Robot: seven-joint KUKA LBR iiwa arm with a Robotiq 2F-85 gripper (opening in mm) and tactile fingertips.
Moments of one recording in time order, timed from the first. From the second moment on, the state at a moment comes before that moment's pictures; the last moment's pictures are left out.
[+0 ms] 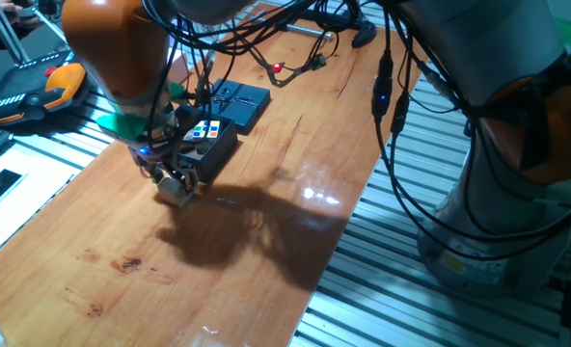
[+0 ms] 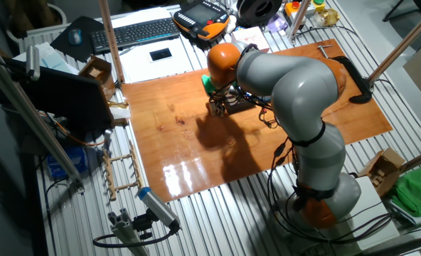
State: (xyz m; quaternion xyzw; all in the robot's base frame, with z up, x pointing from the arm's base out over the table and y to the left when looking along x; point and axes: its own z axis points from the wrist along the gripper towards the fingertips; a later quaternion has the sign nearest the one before) arm 0.588 0.148 0.055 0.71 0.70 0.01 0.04
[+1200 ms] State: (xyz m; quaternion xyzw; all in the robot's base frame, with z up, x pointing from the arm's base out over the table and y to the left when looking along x) arm 0.596 0.119 0.135 0.63 0.77 -0.01 0.05
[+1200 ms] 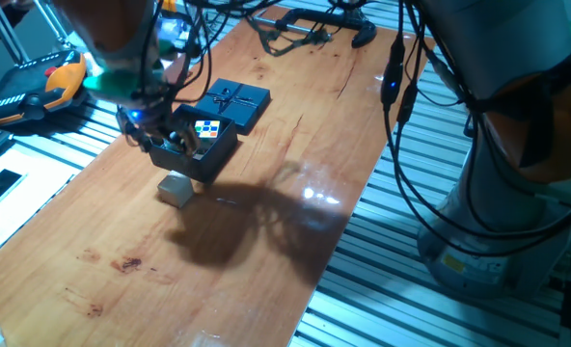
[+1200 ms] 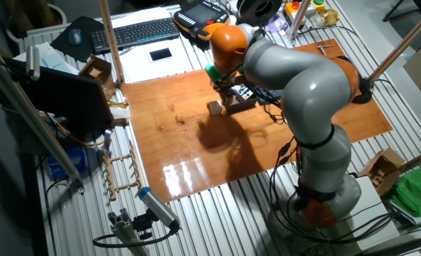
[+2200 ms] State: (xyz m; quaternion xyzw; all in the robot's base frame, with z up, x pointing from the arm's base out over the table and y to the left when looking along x) arm 0.604 0.079 0.138 0.50 0.87 -0.01 0.03
